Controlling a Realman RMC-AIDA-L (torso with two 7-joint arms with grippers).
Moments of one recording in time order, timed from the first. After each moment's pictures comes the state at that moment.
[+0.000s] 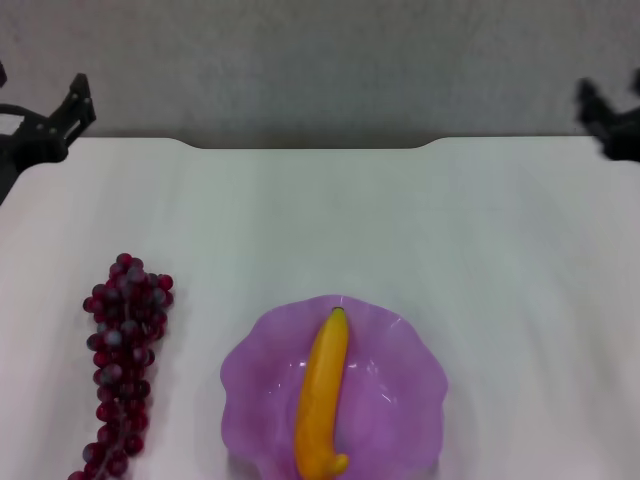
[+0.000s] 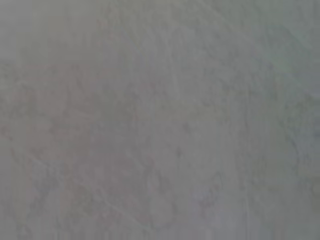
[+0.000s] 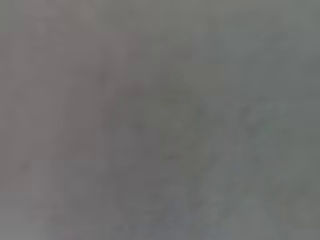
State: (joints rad) left arm 0.05 -2.01 -1.35 -1.42 2.87 0.28 0.05; right arm -0.06 2.01 -1.81 -1.58 0.92 -0.01 -0.66
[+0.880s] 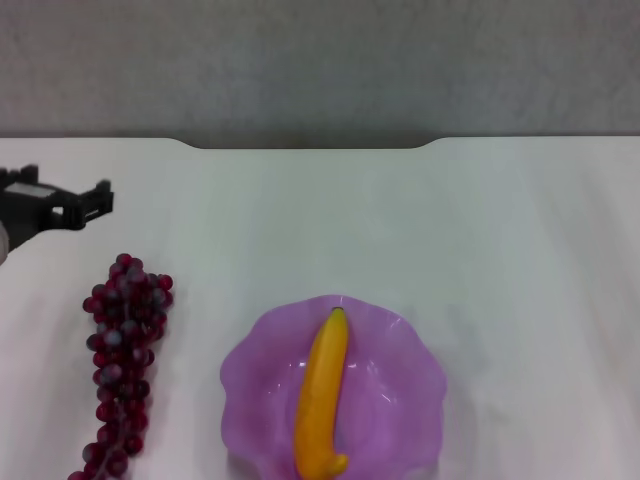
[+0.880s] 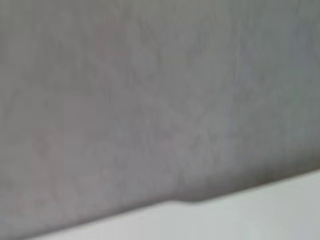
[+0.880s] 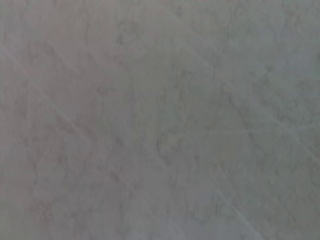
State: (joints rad) left arm -0.08 -2.03 -1.50 -1.56 2.83 -0.50 0.13; right arm -0.17 2.00 -1.82 -1.62 0.92 -0.17 -0.66
